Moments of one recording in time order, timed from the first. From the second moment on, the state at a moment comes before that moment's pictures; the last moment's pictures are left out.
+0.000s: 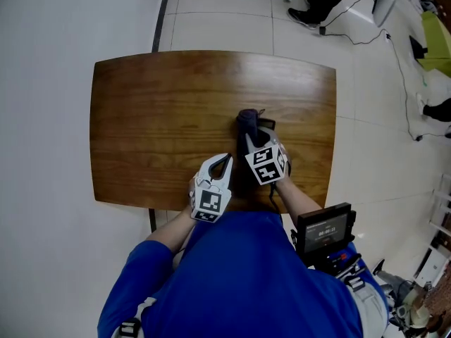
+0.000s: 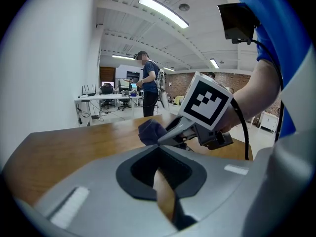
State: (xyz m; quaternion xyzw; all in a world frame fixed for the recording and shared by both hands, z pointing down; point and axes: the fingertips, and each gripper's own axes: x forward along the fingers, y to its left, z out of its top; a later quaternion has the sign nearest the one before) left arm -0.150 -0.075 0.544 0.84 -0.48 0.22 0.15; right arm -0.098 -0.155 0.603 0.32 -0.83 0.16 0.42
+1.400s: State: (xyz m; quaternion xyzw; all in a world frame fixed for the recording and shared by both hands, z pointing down) left arm -0.148 -0.071 0.571 0.84 -0.47 0.24 0.16; right arm -0.098 -0.138 0.601 0.32 -0.84 0.17 0.41
